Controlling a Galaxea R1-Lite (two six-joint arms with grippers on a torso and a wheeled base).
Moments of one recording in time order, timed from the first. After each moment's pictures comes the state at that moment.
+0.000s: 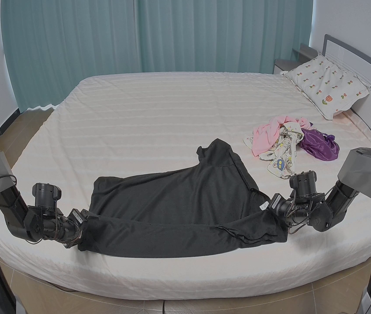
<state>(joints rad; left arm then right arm) 0.06 2.12 -0.59 -0.66 -0.25 -0.87 0.23 2.31 -0.85 -0.76 0.05 0.85</state>
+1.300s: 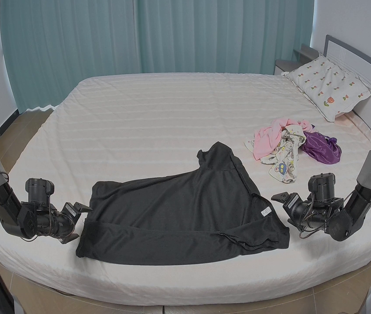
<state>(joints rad) 0.09 2.07 -0.59 -0.65 -0.26 -0.94 0.21 2.16 -0.62 -0.90 0.01 0.99</state>
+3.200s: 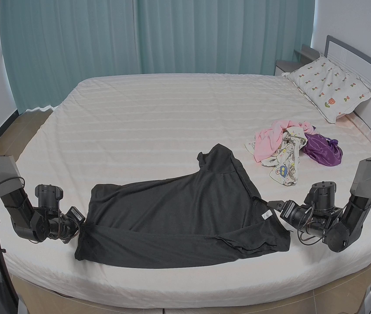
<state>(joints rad) 0.09 2.23 -0.64 -0.77 -0.10 -0.84 0.22 2.21 -0.51 -1.16 0.03 0.74</state>
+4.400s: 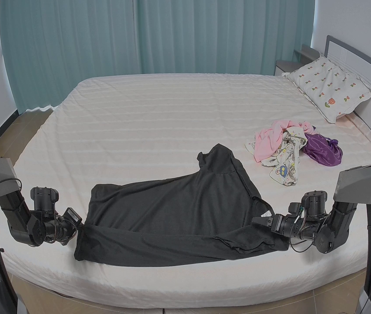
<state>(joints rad) 0.11 2.21 -0.57 -0.85 -0.14 -0.87 0.16 2.44 -0.63 -1.23 0.43 0.53</state>
